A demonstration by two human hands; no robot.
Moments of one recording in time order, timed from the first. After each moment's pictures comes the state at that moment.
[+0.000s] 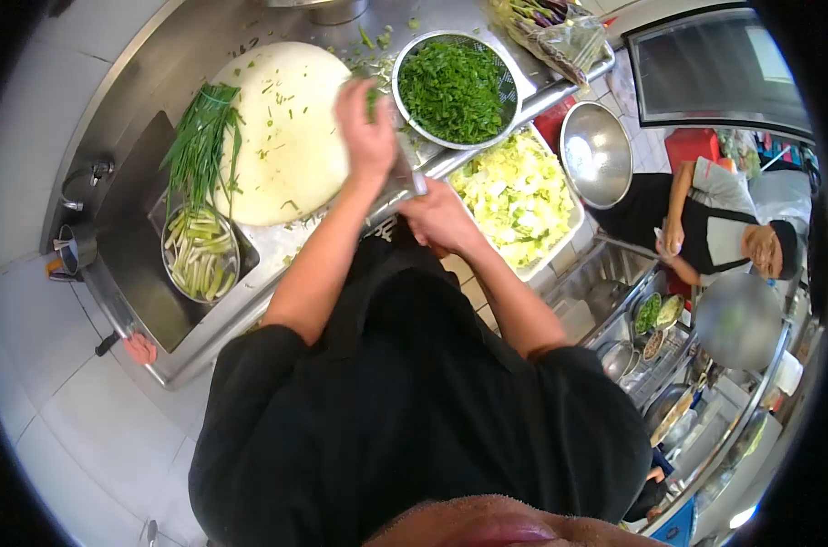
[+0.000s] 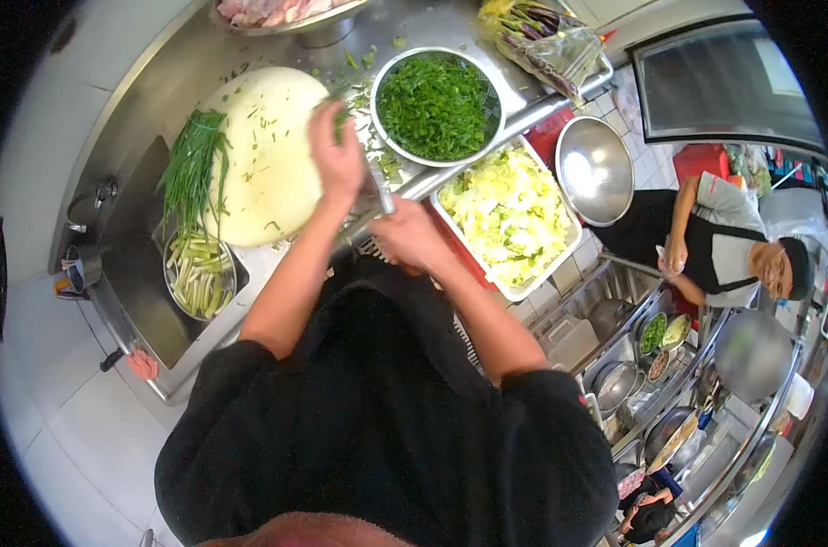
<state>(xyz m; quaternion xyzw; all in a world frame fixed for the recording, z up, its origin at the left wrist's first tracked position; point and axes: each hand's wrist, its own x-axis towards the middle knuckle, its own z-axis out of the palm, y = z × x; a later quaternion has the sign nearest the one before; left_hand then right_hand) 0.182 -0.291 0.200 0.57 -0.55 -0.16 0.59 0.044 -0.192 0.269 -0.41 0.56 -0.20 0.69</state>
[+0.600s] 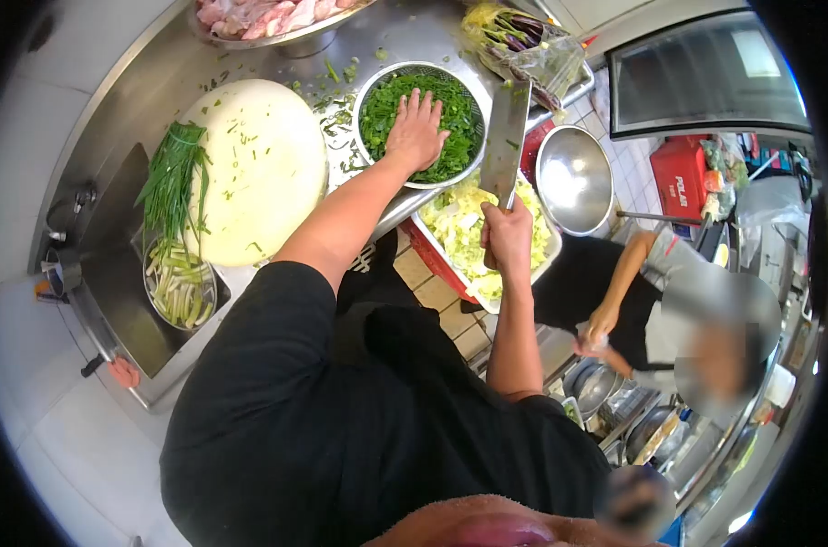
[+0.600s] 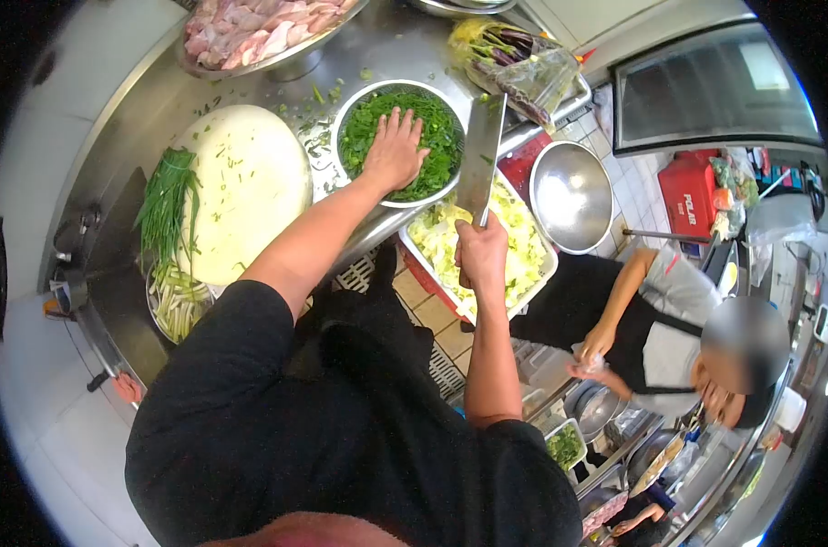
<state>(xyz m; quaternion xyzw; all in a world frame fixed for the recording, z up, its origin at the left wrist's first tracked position) 0.048 -0.384 0.145 0.52 -0.84 -0.12 0.04 -0.096 -0.221 0.282 -0.33 0.74 -0.37 0.45</state>
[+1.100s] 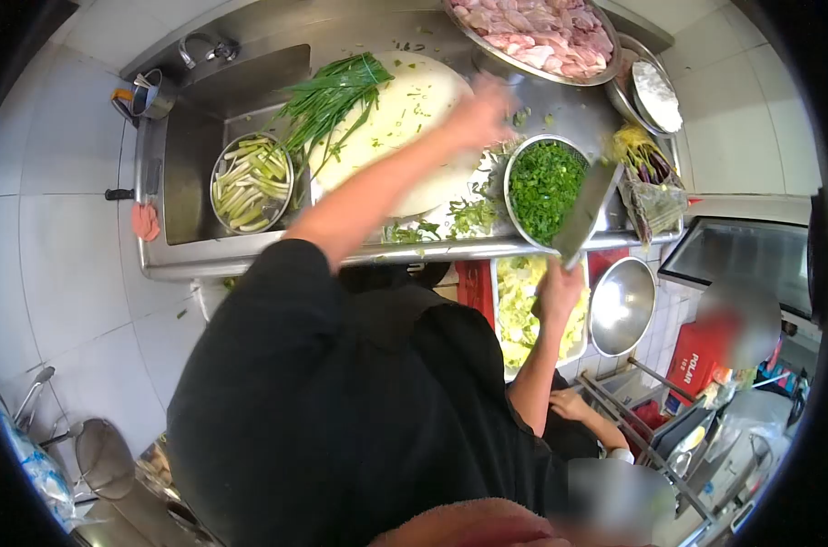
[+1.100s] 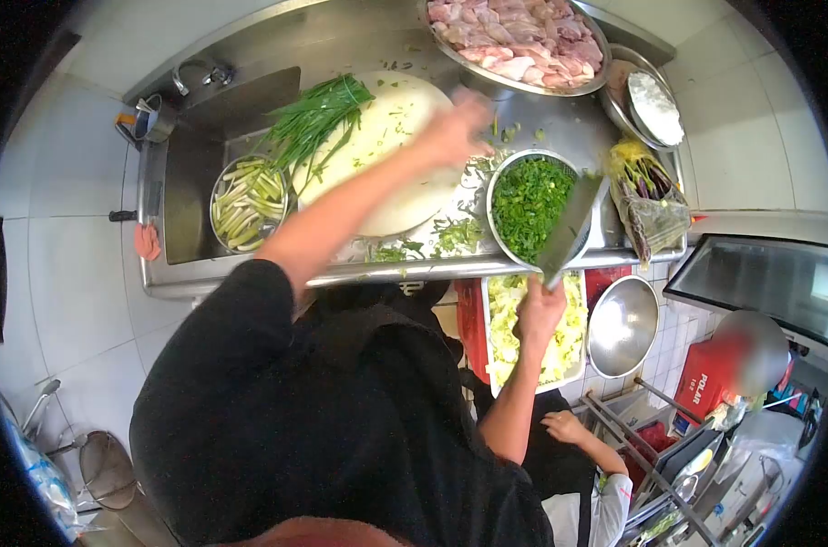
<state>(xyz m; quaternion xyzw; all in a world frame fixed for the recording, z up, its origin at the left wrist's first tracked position) 0.261 -0.381 0.245 0.62 -0.71 -0.21 0.26 -0.040 -0.222 0.269 -0.44 0.69 -0.36 0.45</state>
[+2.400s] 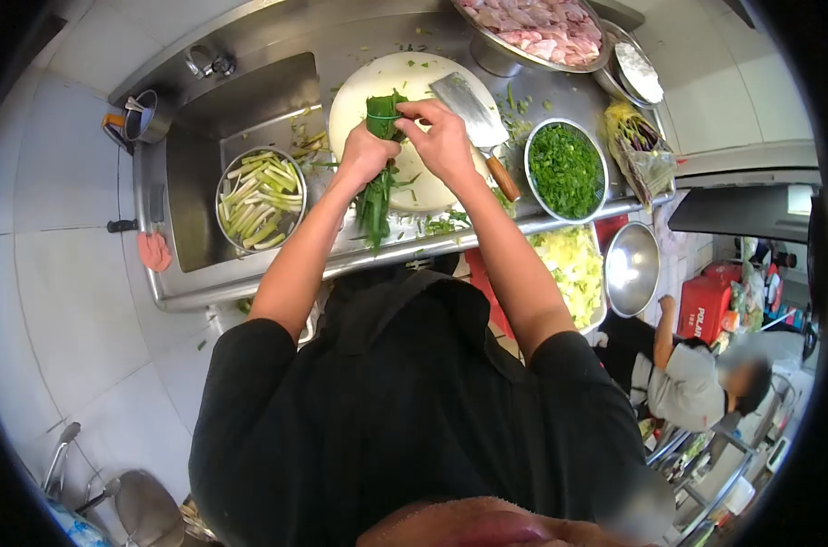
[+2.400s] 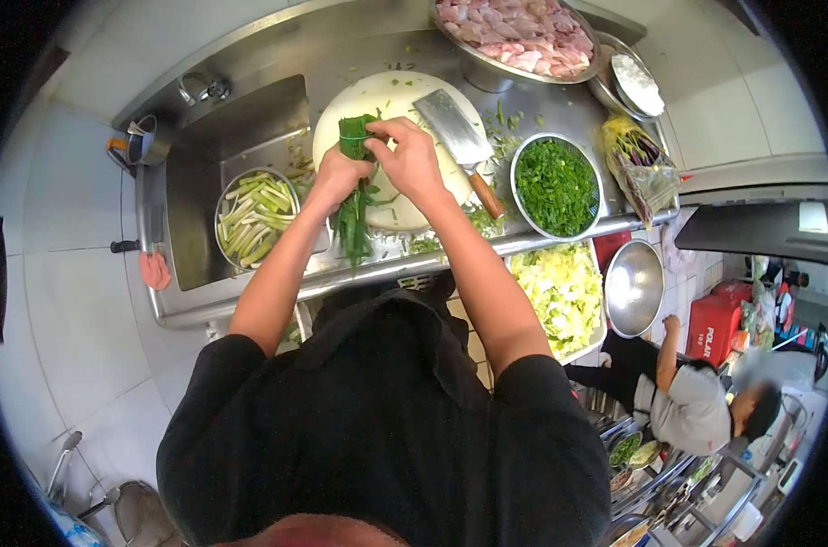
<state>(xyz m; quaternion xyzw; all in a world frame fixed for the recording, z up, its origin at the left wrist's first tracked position) 0.414 -0.206 0.256 0.66 -0.35 -0.45 0.49 0.270 -0.265 0.299 -0.77 0.34 -0.40 0.35</state>
